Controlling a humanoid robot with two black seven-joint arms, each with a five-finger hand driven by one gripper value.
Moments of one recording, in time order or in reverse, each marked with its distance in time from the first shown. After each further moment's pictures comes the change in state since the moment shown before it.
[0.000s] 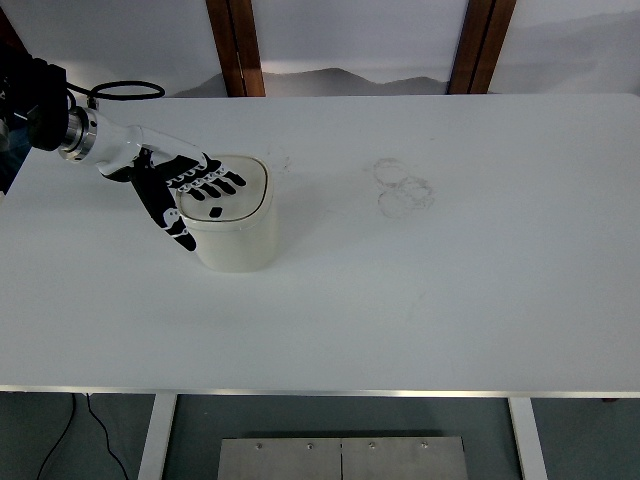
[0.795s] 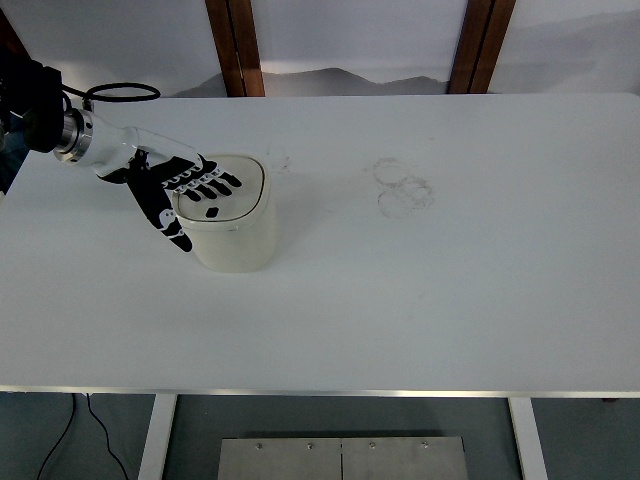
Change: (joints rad) left arm -0.004 0.011 0.003 0.000 0.000 -0.001 0.002; right arm 0.000 0.000 0.000 0.000 0.000 0.000 0.000
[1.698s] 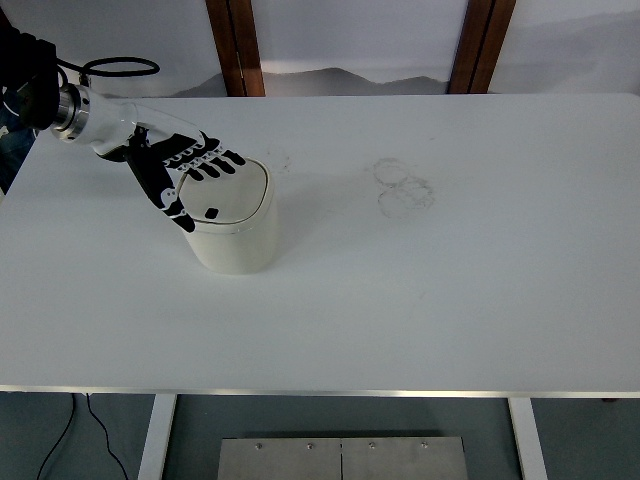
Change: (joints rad) left arm -0.050 -0.005 -0.004 0.009 -0.016 0.001 -0.001; right arm 0.000 0.000 -0.001 0.000 0.000 0.000 0.000
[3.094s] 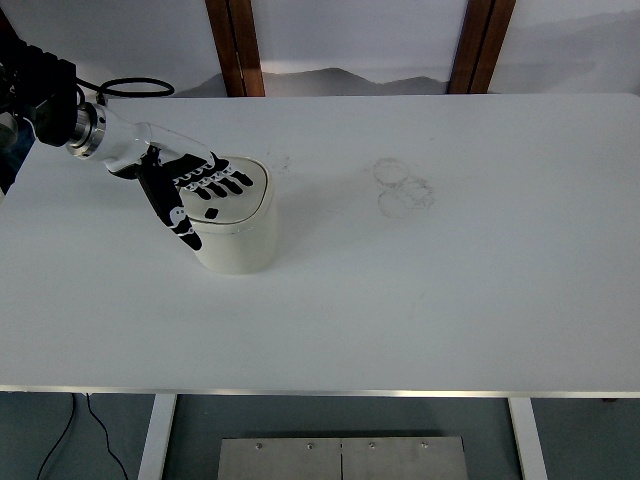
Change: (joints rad) left arm 0.018 -0.031 0.025 -0.008 0.002 0.000 0.000; right arm 0.002 0.000 0.000 0.000 0.000 0.000 0.000
